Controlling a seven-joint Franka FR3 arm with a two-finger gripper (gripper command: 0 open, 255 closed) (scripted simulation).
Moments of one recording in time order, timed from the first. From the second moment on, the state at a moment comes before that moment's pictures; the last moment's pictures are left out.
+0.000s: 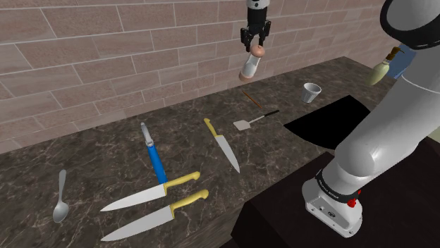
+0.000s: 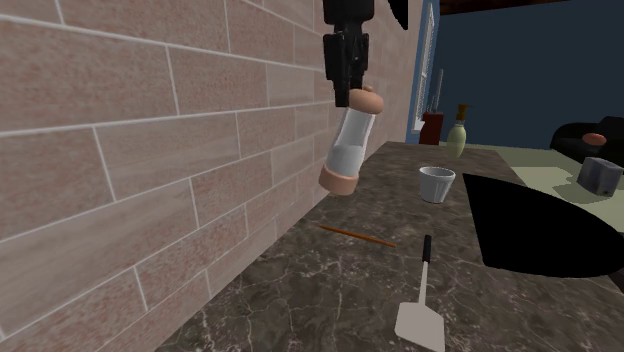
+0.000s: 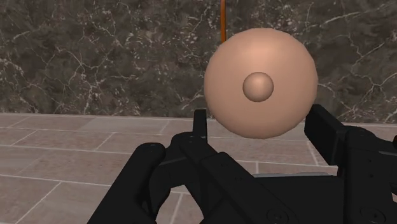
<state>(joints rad) -0.22 0.09 0.13 -1.68 -0.18 1.75 0.07</state>
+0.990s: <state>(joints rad) -0.40 -0.02 -0.04 -1.71 -0.16 1.73 -0.28</state>
